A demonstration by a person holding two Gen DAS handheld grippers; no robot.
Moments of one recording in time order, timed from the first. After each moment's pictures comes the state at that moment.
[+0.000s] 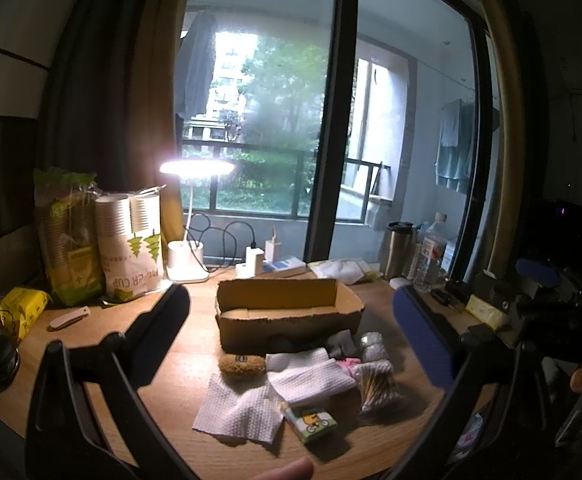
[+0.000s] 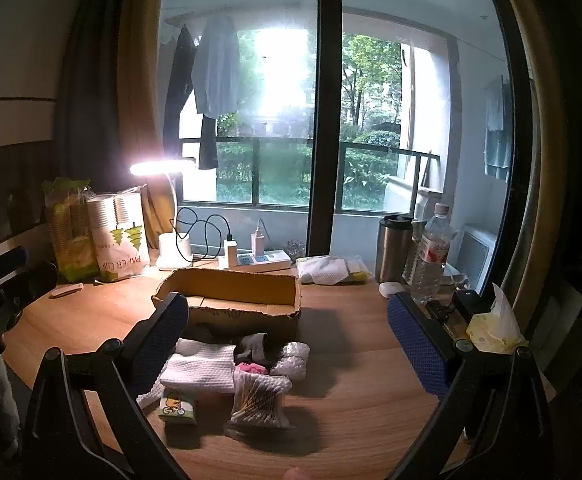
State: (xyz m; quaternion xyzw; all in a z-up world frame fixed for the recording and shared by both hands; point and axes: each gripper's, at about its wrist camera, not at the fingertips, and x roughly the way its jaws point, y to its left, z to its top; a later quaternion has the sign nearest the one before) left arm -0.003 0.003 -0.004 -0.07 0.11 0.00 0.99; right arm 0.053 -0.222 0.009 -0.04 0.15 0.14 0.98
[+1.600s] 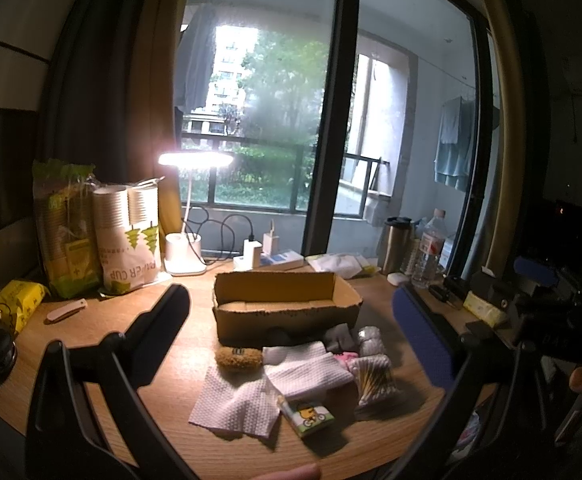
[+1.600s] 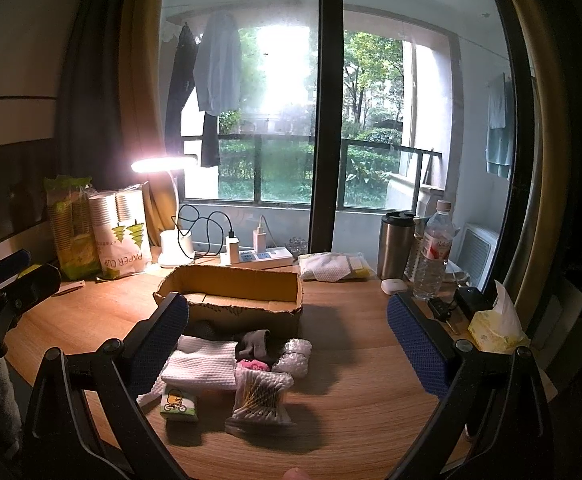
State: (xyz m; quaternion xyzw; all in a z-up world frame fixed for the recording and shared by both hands) left arm -0.004 0.001 -0.005 -0.07 0.12 0.00 0.99; right arm 0.052 -0.222 0.007 -0.04 0.15 0.14 0.98
